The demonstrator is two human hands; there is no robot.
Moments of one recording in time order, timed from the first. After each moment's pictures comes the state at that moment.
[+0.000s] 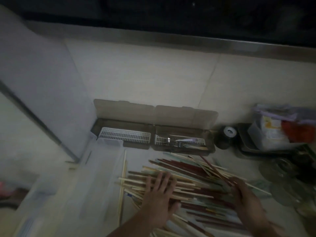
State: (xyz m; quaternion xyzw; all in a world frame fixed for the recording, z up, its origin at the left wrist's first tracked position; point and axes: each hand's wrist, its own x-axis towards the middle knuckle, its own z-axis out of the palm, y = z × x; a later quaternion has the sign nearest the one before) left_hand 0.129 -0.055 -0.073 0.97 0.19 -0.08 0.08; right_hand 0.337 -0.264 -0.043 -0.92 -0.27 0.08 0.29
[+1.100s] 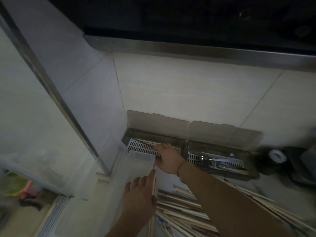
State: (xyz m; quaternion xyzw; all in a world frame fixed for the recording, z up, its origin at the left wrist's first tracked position) left_hand 0.053 0.078 -0.058 0.90 0.40 0.00 0.14; right_hand 0.251 0.101 -0.037 -0.73 -0.64 0.19 0.13
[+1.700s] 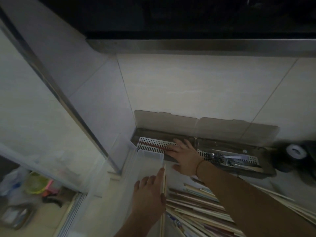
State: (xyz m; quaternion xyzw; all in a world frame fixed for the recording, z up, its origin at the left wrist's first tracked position) left_hand 0.051 0.077 -0.052 0.90 0.41 -0.01 0.14; right_hand 0.280 0.085 -0.055 -0.68 -0.73 0.06 -0.04
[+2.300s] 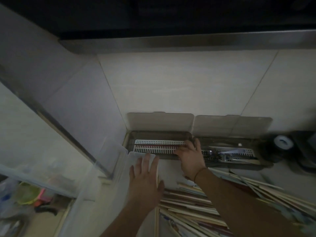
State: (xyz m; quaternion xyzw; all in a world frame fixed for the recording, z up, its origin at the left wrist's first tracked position) left_hand 0.083 0.093 -0.043 0.92 0.39 0.03 0.06; right_hand 0.284 0.046 -0.058 -0.82 -0.58 0.03 0.01
